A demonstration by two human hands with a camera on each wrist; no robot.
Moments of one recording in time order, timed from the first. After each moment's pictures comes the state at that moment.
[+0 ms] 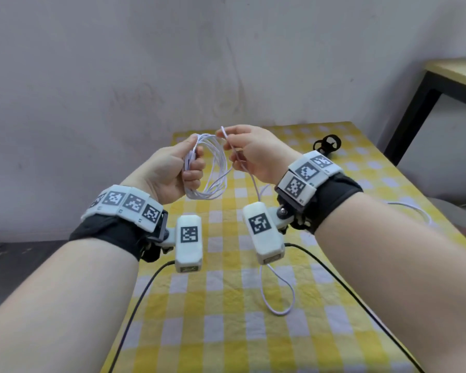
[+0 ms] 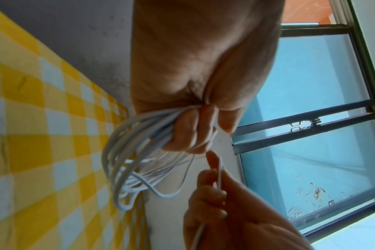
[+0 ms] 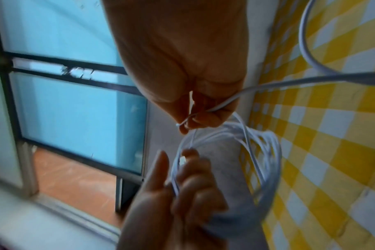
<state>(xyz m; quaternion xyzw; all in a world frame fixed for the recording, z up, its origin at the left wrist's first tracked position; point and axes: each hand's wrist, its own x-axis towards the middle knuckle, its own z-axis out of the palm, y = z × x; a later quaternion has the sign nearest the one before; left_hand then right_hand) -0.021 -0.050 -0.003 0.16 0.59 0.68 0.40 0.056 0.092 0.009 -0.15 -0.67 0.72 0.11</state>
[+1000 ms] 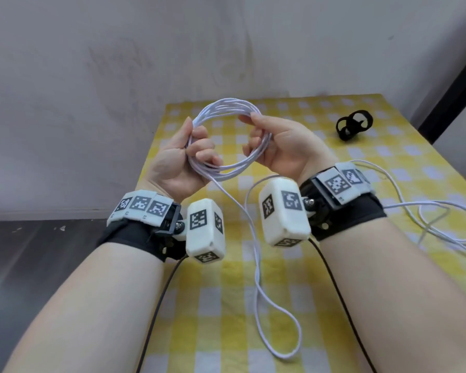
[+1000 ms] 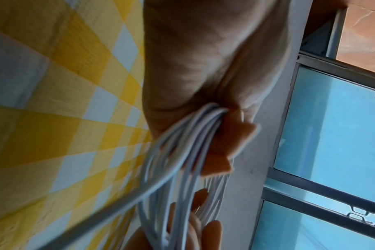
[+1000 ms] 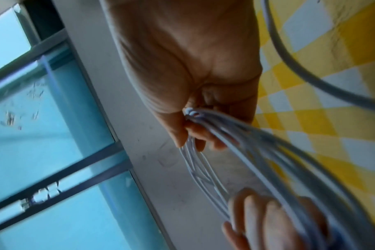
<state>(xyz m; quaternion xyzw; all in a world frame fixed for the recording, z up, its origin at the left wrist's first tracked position) -0.060 -0.011 -0.071 0.10 0.28 0.82 0.50 0.029 0.146 -0.047 -0.15 -0.48 0.86 0.07</state>
